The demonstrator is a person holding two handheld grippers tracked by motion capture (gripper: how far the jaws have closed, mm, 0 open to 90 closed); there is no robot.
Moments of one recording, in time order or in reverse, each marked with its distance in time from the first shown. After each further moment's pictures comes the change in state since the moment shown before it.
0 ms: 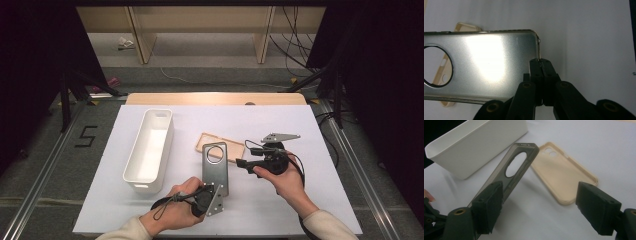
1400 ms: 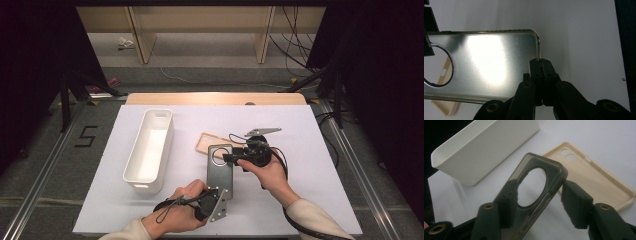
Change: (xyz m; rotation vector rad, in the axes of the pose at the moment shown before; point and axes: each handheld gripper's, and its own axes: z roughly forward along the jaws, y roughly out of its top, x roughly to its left) left arm -0.007 0.010 -0.002 -0.013 0.004 0.057; right arm 0.008 0.018 0.040 0.047 0.078 0.048
